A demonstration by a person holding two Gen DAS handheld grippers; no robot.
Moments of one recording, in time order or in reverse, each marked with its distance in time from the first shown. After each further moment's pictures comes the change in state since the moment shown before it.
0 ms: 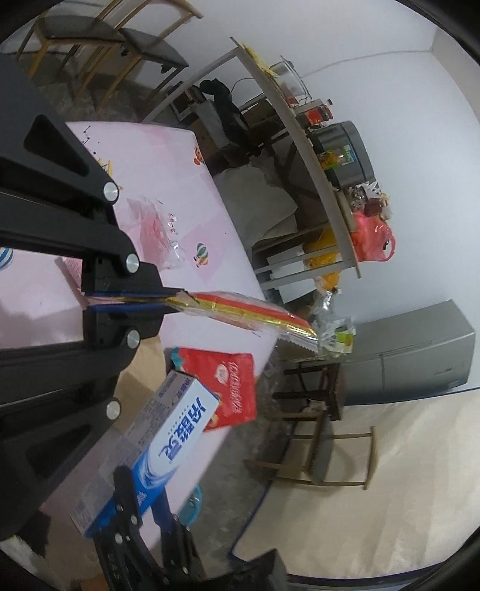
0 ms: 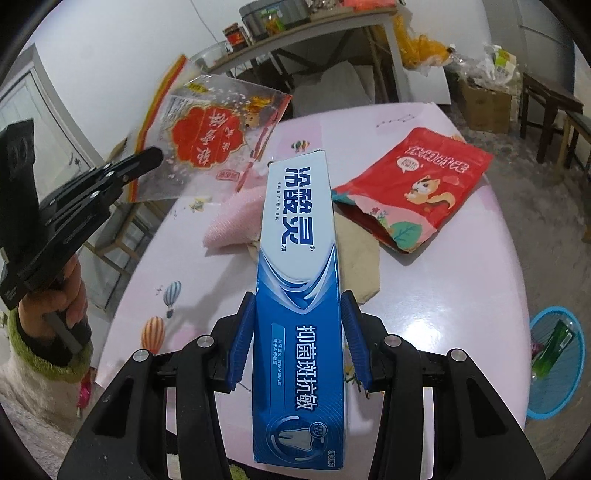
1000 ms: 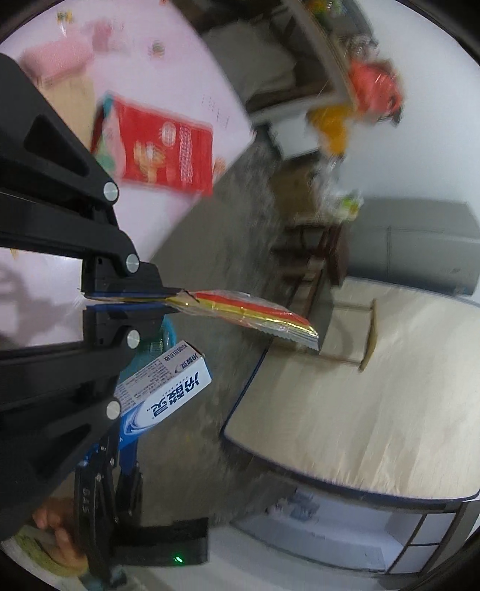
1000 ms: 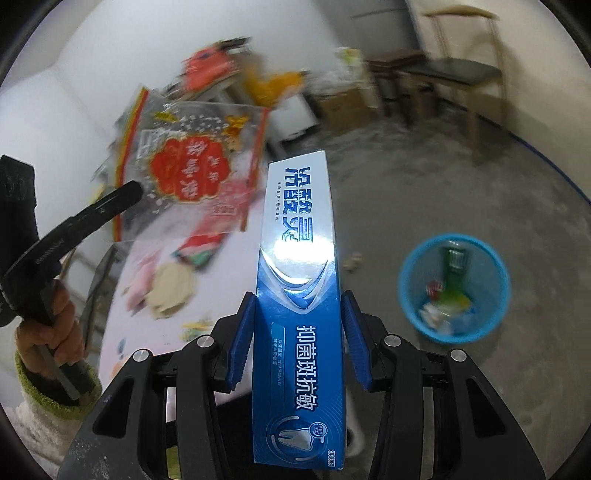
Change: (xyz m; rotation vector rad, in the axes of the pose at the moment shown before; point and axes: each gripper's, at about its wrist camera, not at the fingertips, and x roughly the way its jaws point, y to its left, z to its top) left arm 0.044 -0.231 0.100 0.013 0.086 -0.541; right arm -0.160 -0.190 -0.106 0.481 -0.214 -0.255
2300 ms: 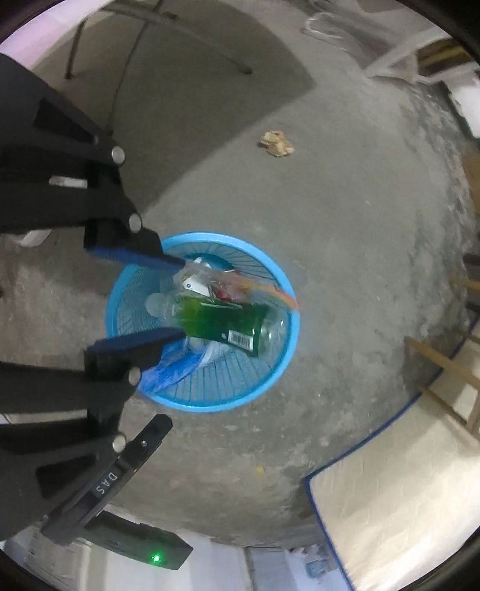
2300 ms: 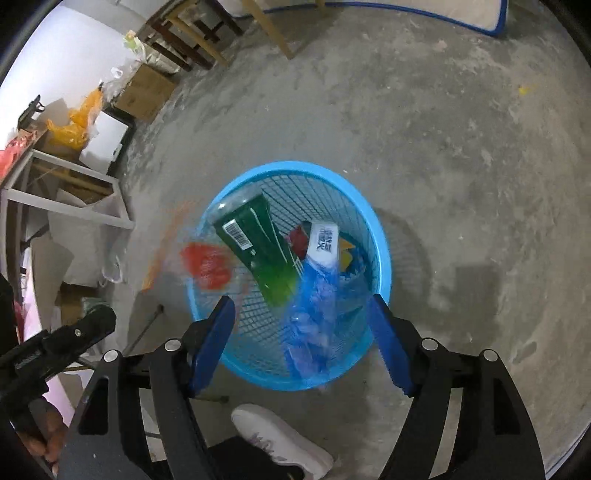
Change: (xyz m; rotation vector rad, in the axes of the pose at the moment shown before) left arm 0.365 -0.052 -0.041 -0.281 0.660 0.007; right arm 0.156 -0.242 0.002 0.524 0.184 -0.258
